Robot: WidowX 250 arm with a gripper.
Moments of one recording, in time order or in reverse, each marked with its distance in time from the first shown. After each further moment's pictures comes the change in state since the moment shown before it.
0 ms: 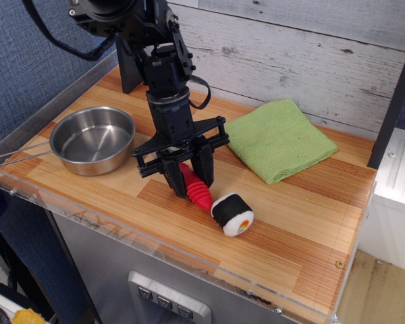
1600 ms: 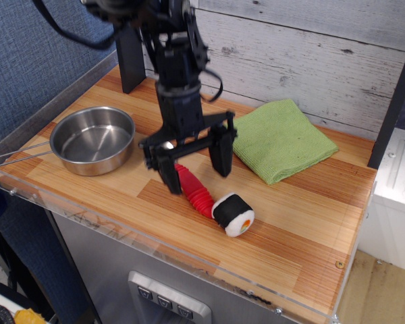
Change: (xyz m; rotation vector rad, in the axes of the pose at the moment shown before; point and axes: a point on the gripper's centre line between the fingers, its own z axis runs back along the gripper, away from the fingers) arm -0.009 -0.007 0.017 0.019 -0.040 -0.007
